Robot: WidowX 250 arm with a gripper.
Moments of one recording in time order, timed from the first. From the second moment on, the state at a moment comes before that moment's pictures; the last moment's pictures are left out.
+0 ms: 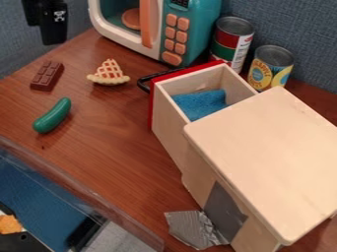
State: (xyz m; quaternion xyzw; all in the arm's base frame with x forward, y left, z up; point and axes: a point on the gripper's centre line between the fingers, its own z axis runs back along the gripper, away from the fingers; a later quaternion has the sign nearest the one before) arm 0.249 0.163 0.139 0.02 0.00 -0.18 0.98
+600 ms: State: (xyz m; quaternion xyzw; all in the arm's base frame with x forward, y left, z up) arm 0.289 0.220 0.108 0.00 0.06 -0.34 0.94
